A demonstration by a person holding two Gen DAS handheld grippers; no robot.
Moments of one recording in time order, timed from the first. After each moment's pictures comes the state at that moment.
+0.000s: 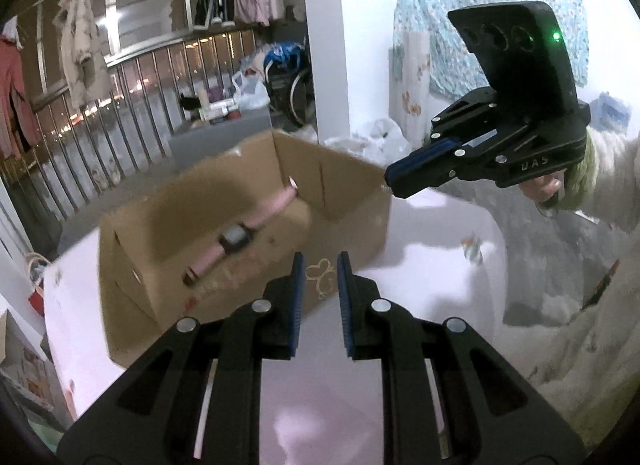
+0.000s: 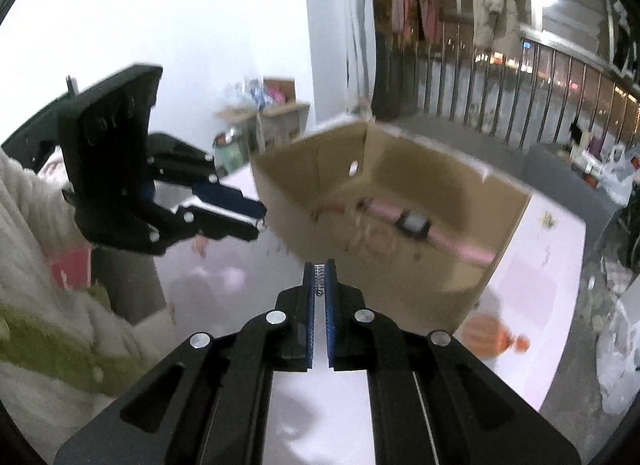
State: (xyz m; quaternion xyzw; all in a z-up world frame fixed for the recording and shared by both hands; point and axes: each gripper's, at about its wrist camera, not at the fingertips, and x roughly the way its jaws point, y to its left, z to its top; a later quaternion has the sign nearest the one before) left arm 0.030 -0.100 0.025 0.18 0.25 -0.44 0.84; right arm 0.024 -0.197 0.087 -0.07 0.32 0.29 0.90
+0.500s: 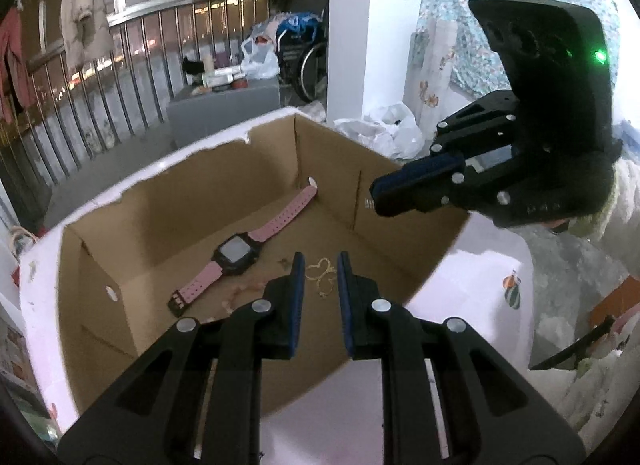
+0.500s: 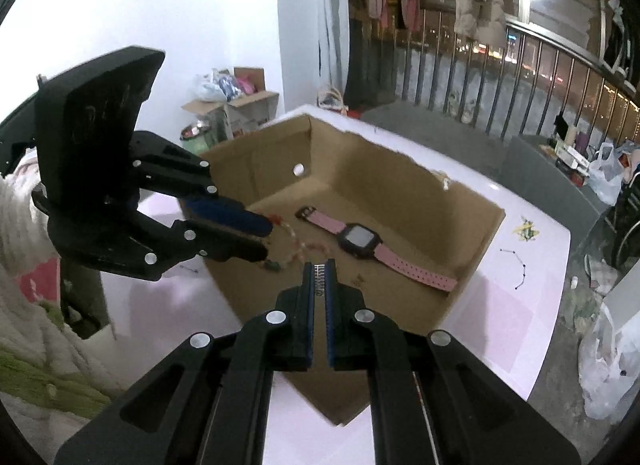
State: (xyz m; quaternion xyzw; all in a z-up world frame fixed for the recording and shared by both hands) left arm 0.116 -0.149 0.003 0.16 0.33 -0.43 0.83; right arm 0.103 -0.213 0.056 -0.09 0.37 0.25 0.89
